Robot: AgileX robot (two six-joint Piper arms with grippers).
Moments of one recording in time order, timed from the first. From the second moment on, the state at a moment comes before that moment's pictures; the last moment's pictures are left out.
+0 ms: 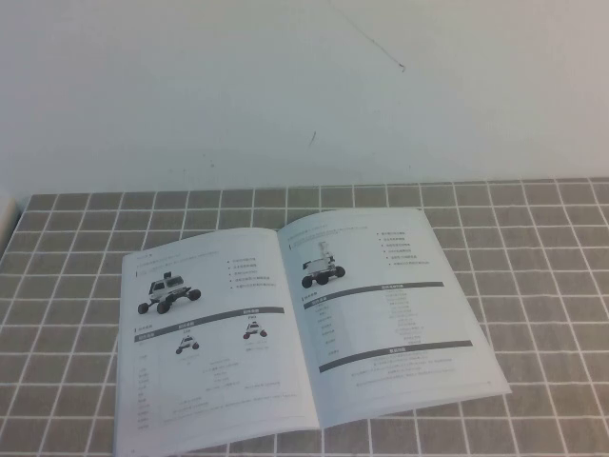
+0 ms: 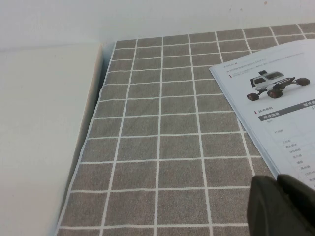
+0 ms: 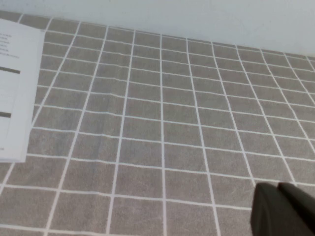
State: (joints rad) right arm -0.04 -0.01 0.02 -0.08 0.41 -0.10; left arm -0.04 -0.01 0.02 0.17 0.37 -0.17
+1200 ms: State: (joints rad) right arm -0.04 -0.01 0.03 -0.08 -0.25 -0.02; left arm -0.04 -0.01 0.02 0.28 -0.35 -0.21
